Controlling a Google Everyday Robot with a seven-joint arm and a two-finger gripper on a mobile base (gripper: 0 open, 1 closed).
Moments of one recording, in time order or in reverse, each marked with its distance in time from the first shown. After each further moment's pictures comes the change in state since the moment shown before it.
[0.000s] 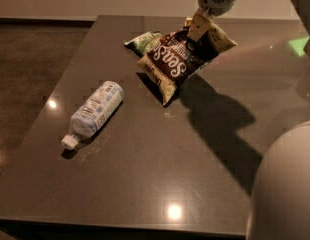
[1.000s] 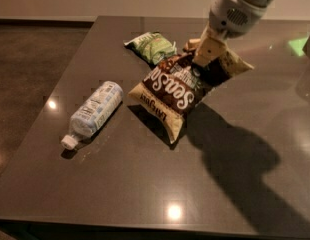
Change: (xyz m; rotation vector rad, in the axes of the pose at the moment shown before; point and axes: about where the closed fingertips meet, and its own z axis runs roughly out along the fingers) arm 0.034 0.103 -0.032 -0.118 -0.023 -0.139
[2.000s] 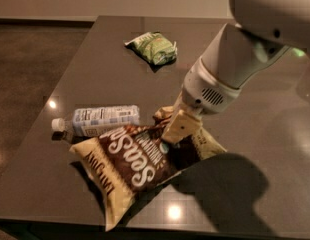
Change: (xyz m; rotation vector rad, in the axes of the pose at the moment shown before) arm 0.005 0.152 0.066 -0.269 -0.071 0.028
